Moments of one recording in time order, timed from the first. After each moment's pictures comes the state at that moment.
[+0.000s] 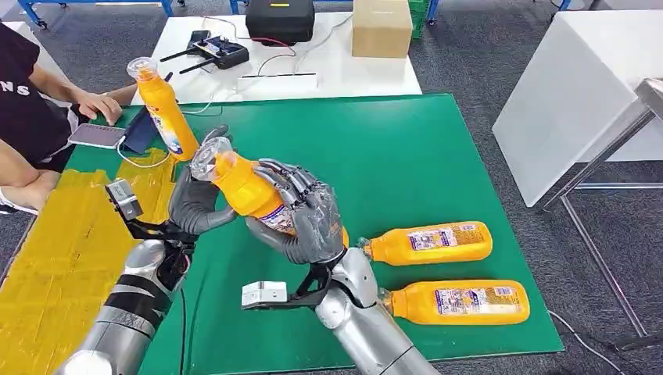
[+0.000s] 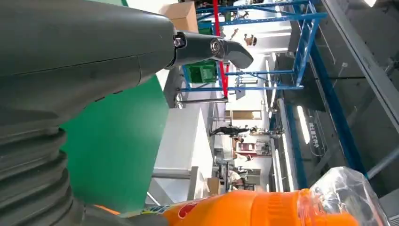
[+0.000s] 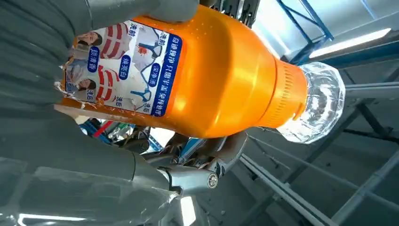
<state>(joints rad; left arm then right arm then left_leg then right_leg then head) -0.47 -0.02 -0.18 -1.06 0.02 -0.43 -0.56 -0.37 0.33 0.55 -1.11 0.75 -0.66 -0.63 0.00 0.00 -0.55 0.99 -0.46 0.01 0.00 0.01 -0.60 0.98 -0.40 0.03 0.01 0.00</state>
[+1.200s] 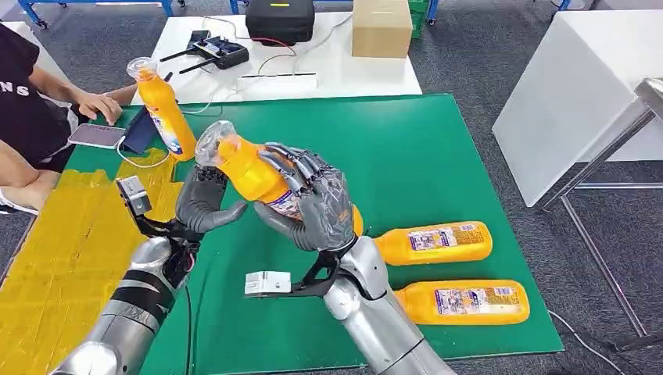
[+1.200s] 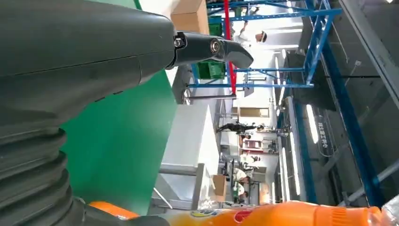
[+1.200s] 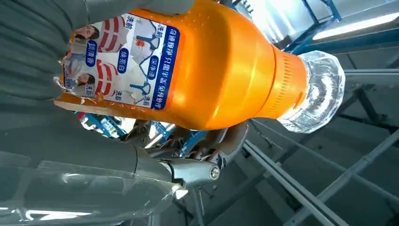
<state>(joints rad) -0.51 -0.04 -0.17 -0.96 0.00 -0.44 -0.57 -0.39 0.30 0.53 -1.21 0.83 -0.67 -0.56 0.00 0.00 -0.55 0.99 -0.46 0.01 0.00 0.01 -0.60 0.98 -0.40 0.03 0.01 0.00</state>
